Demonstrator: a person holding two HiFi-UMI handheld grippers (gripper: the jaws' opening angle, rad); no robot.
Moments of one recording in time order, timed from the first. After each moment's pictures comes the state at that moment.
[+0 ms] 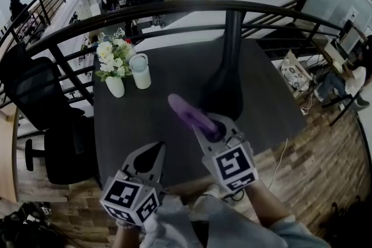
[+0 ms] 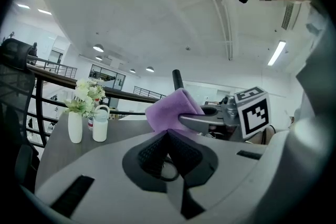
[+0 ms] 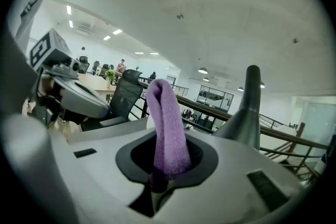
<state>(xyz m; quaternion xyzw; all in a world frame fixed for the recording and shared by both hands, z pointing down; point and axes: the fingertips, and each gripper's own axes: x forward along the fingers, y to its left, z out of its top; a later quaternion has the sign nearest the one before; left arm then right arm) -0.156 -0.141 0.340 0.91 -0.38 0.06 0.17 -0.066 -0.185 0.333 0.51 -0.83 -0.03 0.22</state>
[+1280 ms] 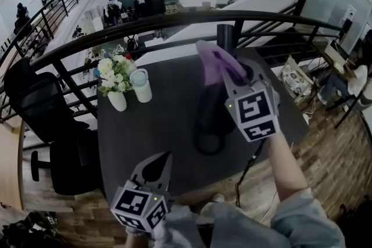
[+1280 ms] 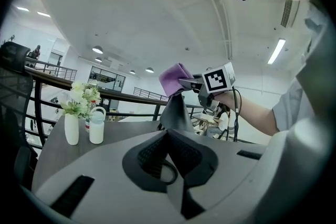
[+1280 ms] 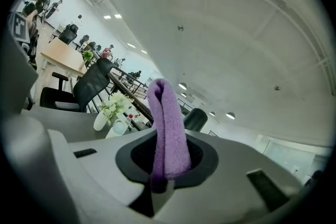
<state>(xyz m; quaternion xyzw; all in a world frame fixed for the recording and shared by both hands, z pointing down) -0.132 -0.141 0.335 0.91 -0.38 0.06 0.16 0.042 -0.285 0.203 0.60 -0.73 -0.21 0.24</state>
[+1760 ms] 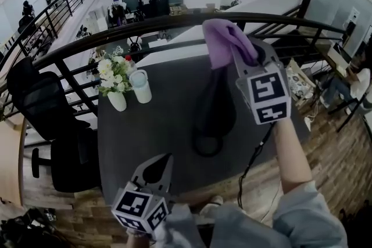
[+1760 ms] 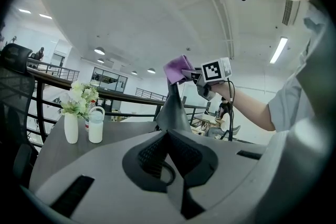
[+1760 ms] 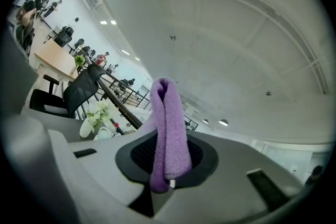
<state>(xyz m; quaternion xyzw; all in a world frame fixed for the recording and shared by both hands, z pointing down) -0.116 -0.133 0.336 0.90 -0.40 0.06 0.16 0.080 -0.297 0.149 0.62 -0.72 -0.24 0.19</state>
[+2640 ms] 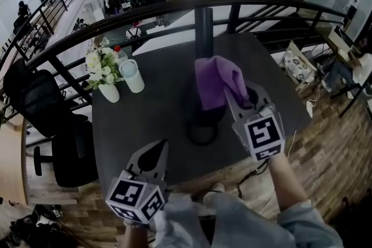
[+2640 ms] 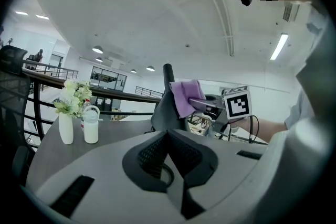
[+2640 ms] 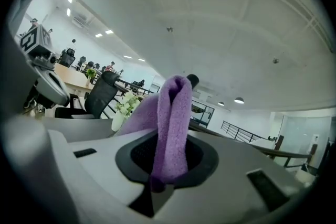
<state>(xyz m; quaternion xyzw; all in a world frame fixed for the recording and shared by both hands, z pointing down) -0.084 -0.144 0.339 0.90 -0.40 0.07 0.16 0.097 -0.227 0.283 0.58 -0.79 -0.12 0.18</state>
